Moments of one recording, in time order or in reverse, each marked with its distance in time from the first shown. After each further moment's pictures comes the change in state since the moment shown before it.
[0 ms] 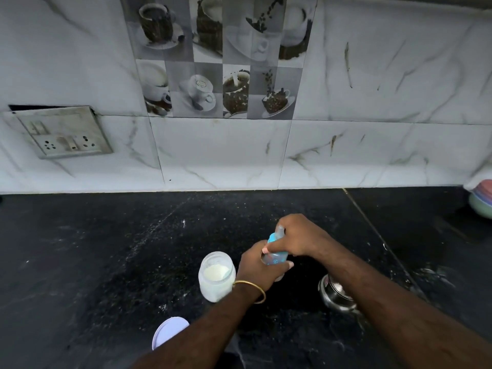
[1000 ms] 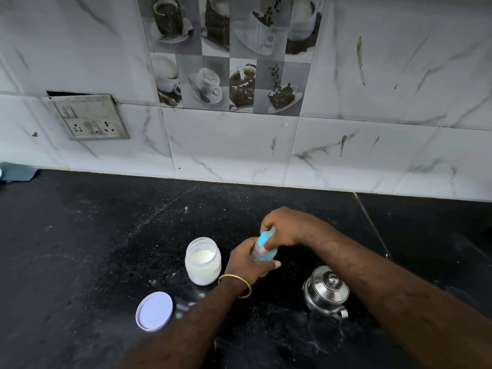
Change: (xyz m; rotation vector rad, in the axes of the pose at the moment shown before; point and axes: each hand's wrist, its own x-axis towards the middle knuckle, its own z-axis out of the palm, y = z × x) left_hand -0.012 0.005 0.027 0.078 0.122 -0.087; right_hand 0.006 0.021 -0.027 -0.285 -0.262 -0.276
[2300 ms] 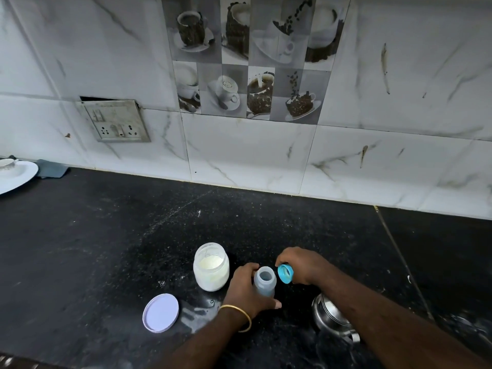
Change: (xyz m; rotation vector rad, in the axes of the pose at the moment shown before) left_hand -0.031 -0.018 -0.002 0.214 0.001 -0.126; right_hand 0.048 0.069 0.092 -0.132 -0.005 -0.145
